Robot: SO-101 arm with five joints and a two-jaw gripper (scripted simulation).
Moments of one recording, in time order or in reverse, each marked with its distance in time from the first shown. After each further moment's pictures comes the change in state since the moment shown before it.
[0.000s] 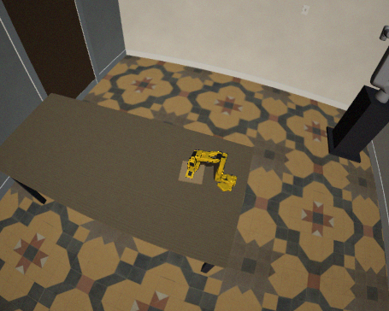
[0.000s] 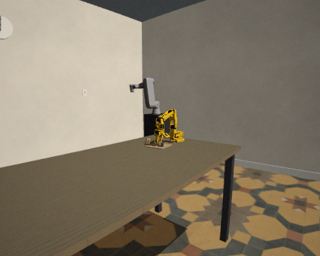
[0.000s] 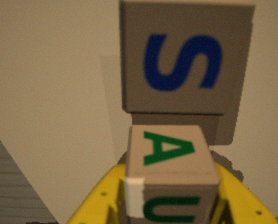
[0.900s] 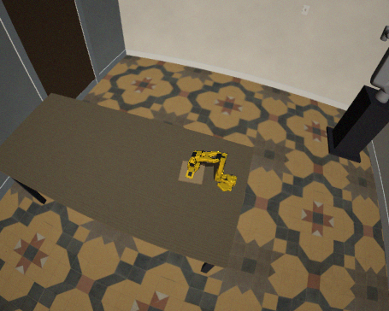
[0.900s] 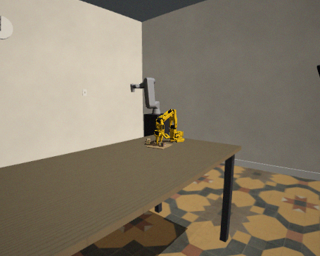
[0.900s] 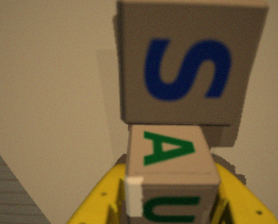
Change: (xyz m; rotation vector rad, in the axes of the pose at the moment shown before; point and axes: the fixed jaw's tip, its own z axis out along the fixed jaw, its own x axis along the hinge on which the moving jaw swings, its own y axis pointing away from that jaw) arm 0.000 0.000 0.004 0.000 0.000 0.000
